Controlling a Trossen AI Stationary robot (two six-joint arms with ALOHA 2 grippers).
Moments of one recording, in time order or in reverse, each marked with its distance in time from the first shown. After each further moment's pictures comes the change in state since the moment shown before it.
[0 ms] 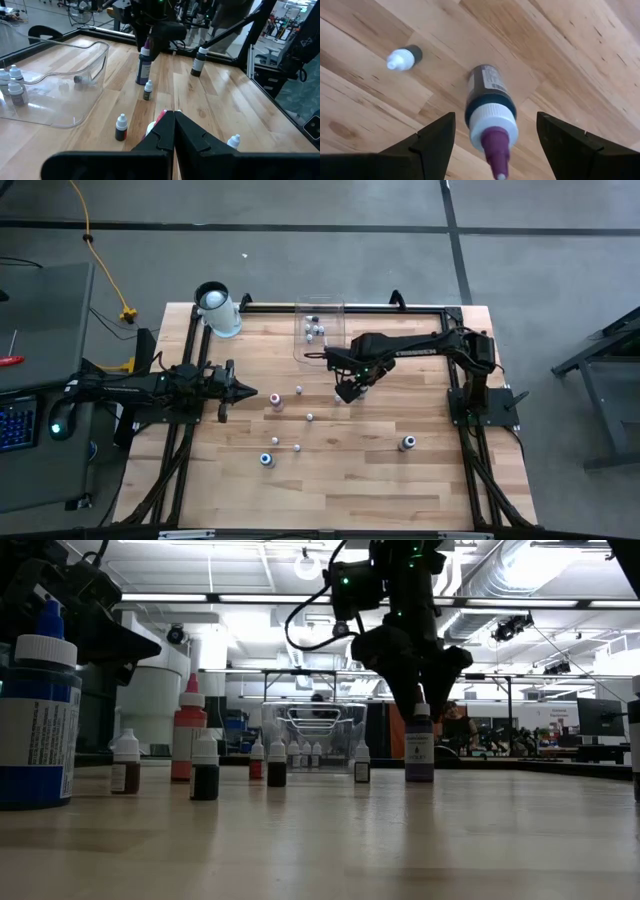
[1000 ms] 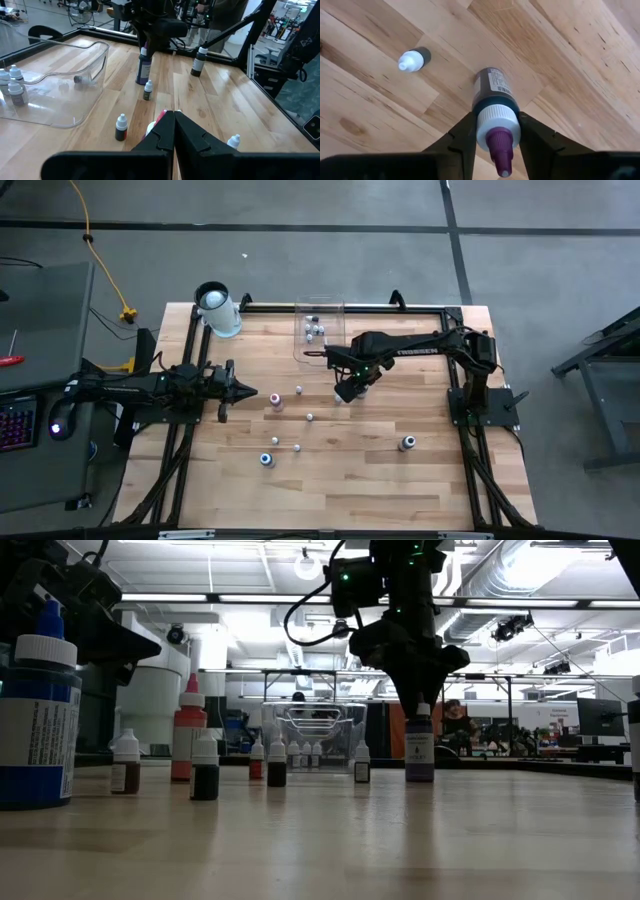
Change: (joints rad) left arm 0.000 0.000 0.000 0.000 0.000 0.000; right arm 0.000 -0.006 0.003 0.016 -0.013 -0.026
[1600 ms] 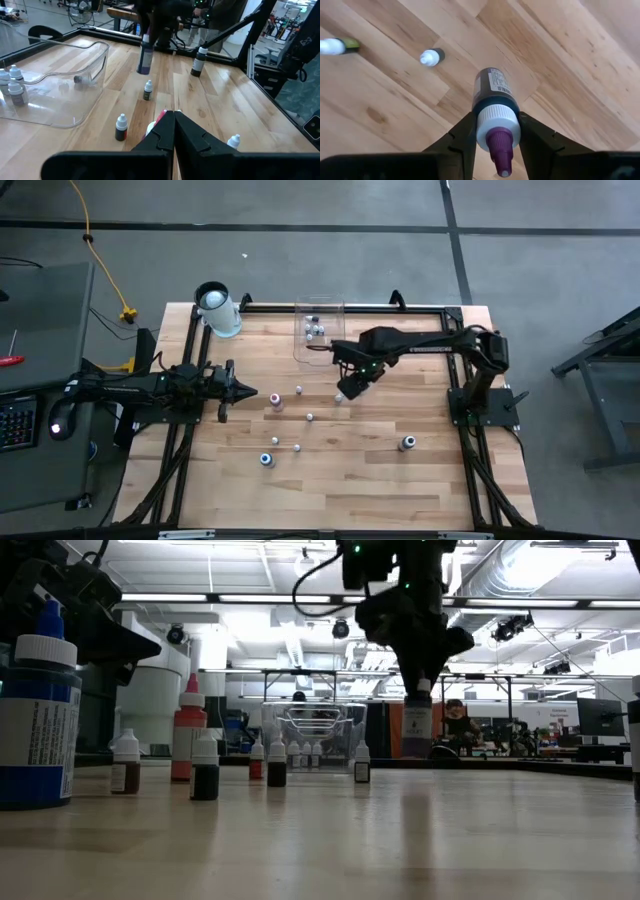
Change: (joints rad) left arm 0.000 0.000 0.000 0.000 0.000 0.000; right arm 0.000 -0.101 0.000 -0.009 -0.004 0.001
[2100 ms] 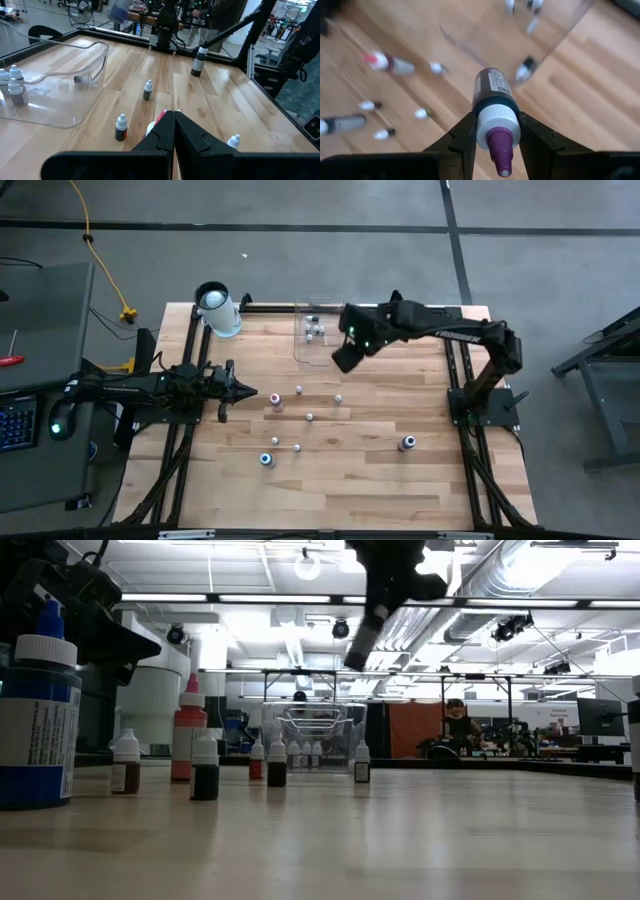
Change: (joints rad) left arm 0.000 0.000 0.000 0.000 0.000 0.000; right arm -0.043 -0.085 0.282 0.007 0.108 -0.051
